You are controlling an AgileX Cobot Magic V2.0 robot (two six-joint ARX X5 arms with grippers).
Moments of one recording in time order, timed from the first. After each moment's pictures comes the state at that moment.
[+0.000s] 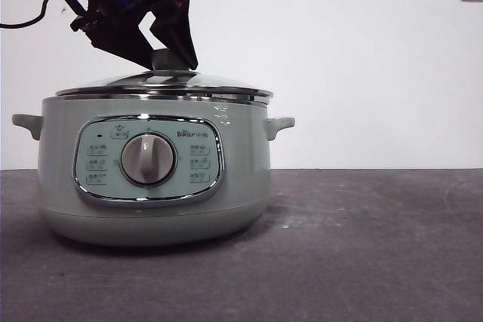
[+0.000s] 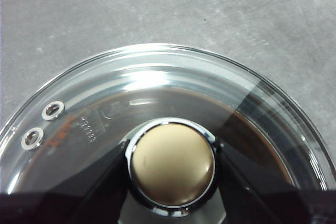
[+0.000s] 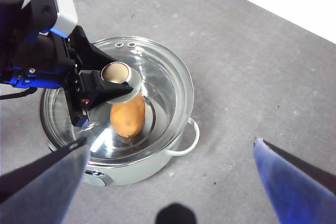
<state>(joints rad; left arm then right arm) -0.53 1.43 1.11 -0.27 -0.02 -0.08 0.74 1.35 1.78 -1.06 0.11 -0.05</state>
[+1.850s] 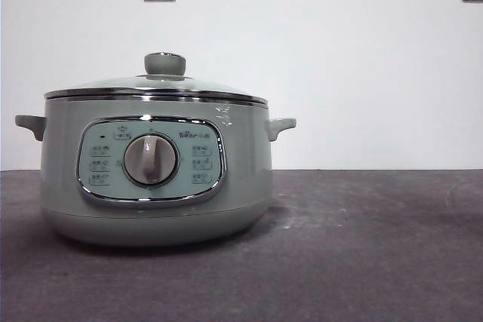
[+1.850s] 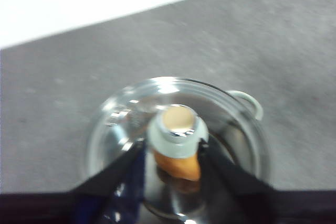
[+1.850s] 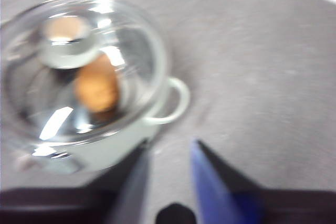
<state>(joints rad) -0.60 0.92 1.10 -0.60 -0.17 -0.07 0.73 1.15 1.25 -0.74 0.22 0.03</state>
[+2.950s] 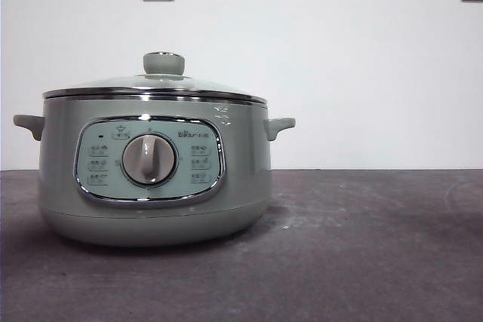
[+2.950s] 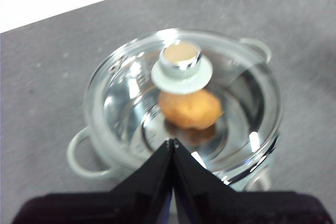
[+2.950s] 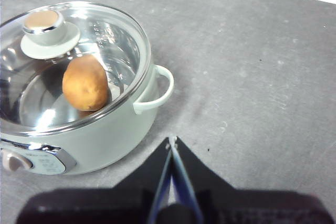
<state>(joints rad) -0.65 0.70 0.85 -0.62 -0.25 -0.02 0.73 0.90 0.90 -0.51 0.24 0.09</state>
